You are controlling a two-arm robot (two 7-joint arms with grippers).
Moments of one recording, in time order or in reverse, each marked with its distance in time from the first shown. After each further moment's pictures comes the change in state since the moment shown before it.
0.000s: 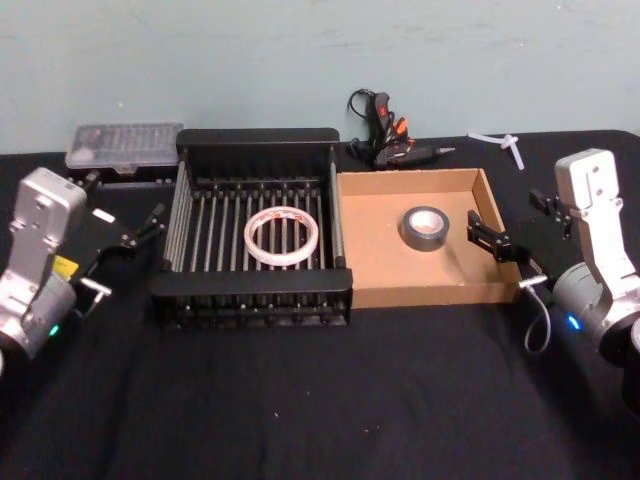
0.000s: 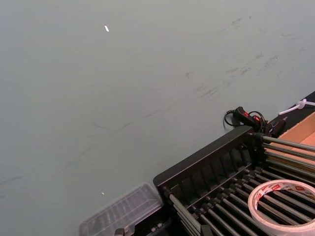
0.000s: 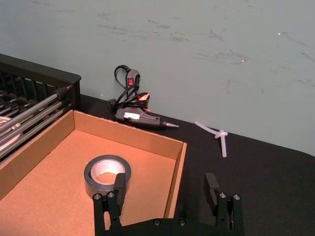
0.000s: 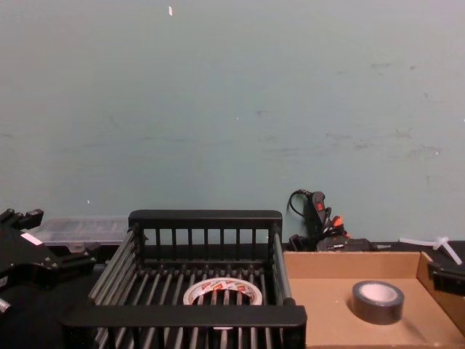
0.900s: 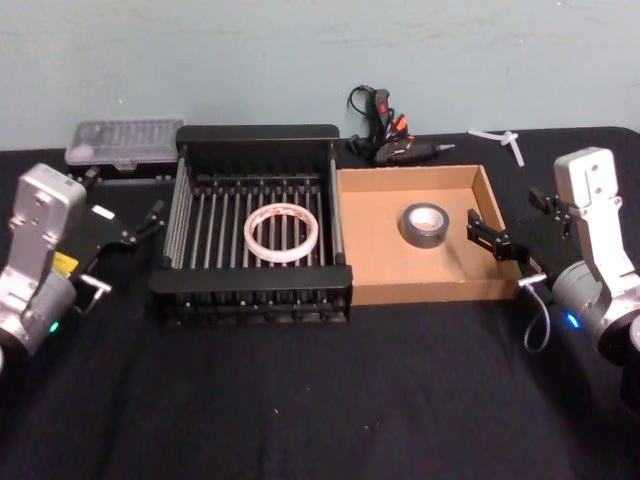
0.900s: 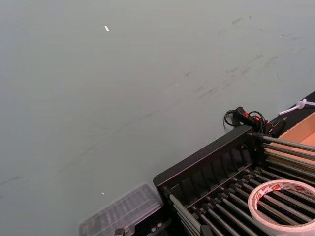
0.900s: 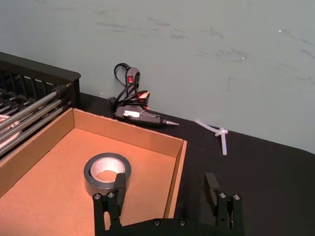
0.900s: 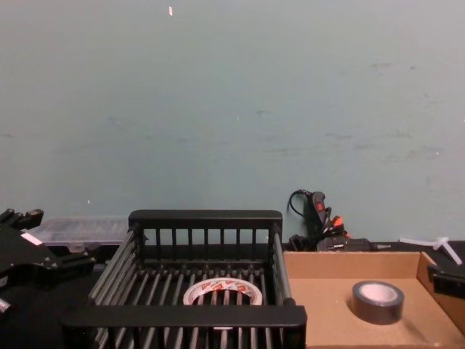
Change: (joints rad) left arm 0.000 0.000 0.000 0.000 0.000 0.000 0.000; right arm -0.001 -0.003 0.002 0.004 -0.003 0.001 0.000
